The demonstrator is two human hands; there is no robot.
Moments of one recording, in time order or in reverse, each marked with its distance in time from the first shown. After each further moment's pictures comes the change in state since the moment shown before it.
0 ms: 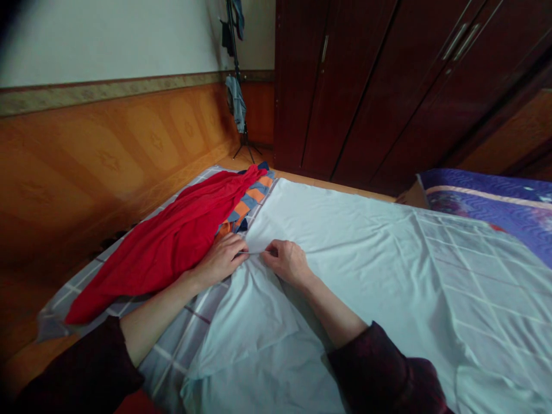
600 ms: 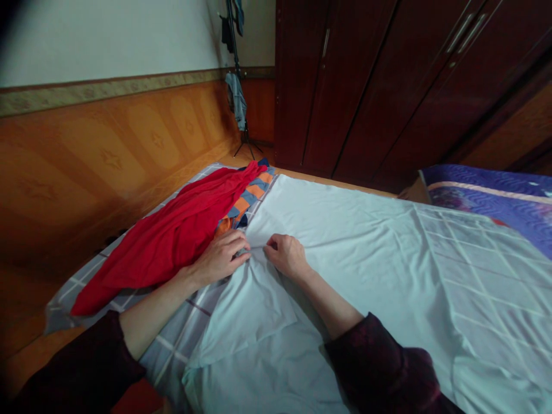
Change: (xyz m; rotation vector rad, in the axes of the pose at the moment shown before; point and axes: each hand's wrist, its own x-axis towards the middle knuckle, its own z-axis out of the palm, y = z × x) left_hand -0.006 0.017 -0.015 -0.051 0.046 0.098; right_hand 0.001 0.002 0.005 -0.013 0.031 0.037
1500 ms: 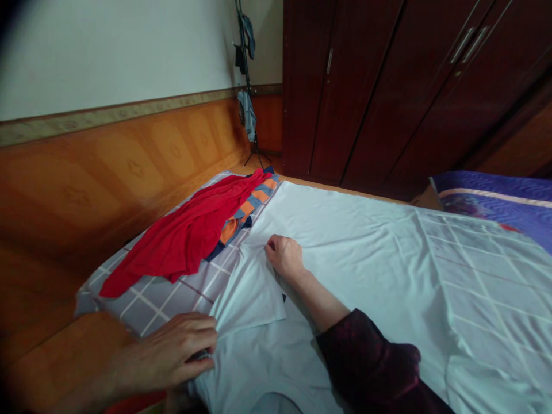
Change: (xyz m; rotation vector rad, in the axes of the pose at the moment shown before) left_hand -0.122 0.089 -0.043 -0.039 -0.572 -0.107; right_hand -0.011 -0.004 0.003 -0.144 0.093 -0.039
